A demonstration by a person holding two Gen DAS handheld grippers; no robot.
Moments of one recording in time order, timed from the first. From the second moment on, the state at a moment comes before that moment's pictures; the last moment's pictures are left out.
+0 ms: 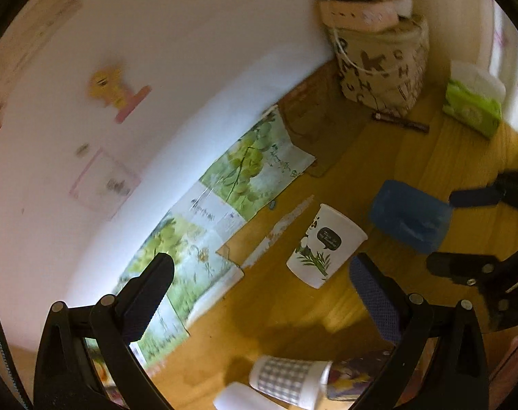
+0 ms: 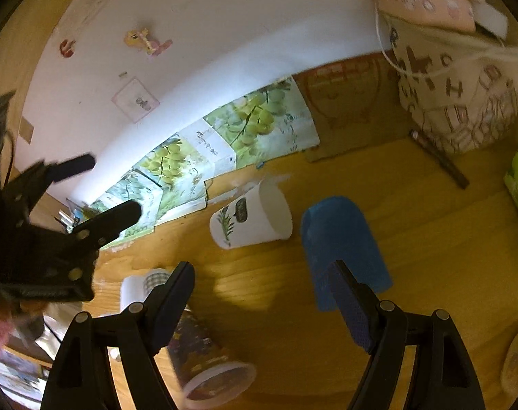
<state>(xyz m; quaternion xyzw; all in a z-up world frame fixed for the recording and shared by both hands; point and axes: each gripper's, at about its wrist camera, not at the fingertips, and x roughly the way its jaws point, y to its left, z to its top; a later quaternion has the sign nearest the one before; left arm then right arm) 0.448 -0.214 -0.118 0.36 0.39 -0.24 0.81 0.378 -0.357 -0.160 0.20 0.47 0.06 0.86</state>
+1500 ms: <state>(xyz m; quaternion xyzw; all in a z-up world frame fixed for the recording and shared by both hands) 0.509 -0.267 -0.252 0.34 0.52 -0.38 0.69 0.359 -0.347 -0.172 0.06 0.40 0.05 0.91</state>
